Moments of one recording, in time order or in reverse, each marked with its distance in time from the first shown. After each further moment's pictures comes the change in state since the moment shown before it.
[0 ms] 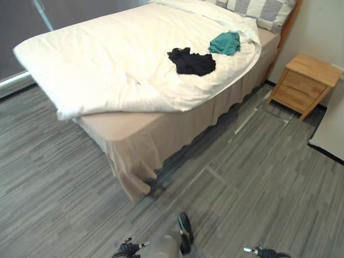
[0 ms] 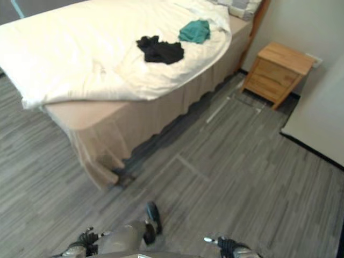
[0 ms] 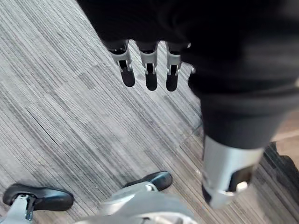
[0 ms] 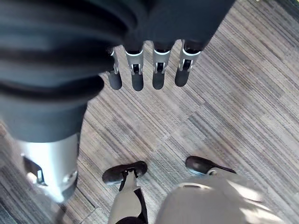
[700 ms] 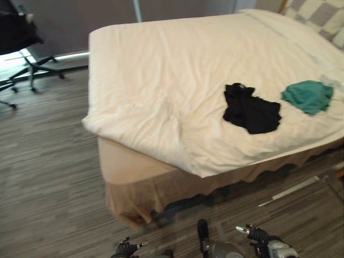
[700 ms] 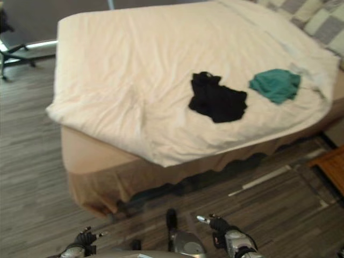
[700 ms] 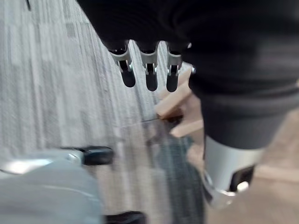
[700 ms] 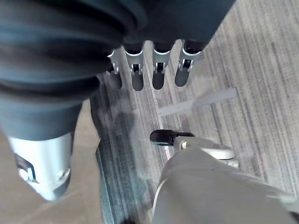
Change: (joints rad) left arm 0.061 -0.011 0.011 -0.048 -0.087 -0.124 0.040; right arm -0.024 -0.020 -0.027 -0.080 0.017 0.014 -0.009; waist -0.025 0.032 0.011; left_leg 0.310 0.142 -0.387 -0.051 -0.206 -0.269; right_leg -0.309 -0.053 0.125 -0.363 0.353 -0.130
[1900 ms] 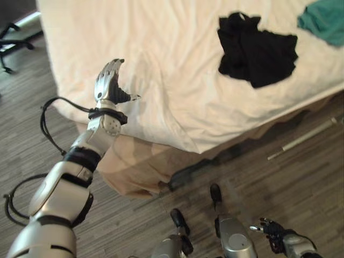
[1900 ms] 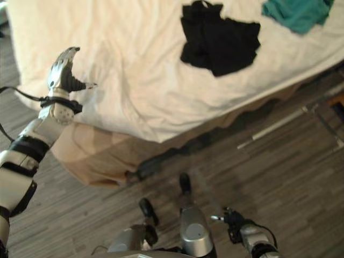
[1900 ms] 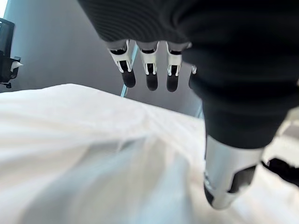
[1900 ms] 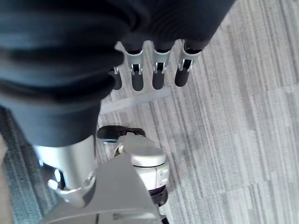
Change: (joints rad) left arm -1.035 0.503 -0.477 -0.288 0.600 0.061 0.289; right arm -0.031 -0.179 0.143 -0.165 0.063 -0.004 -0.021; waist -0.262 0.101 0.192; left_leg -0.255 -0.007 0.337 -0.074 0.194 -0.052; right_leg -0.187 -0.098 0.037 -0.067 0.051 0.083
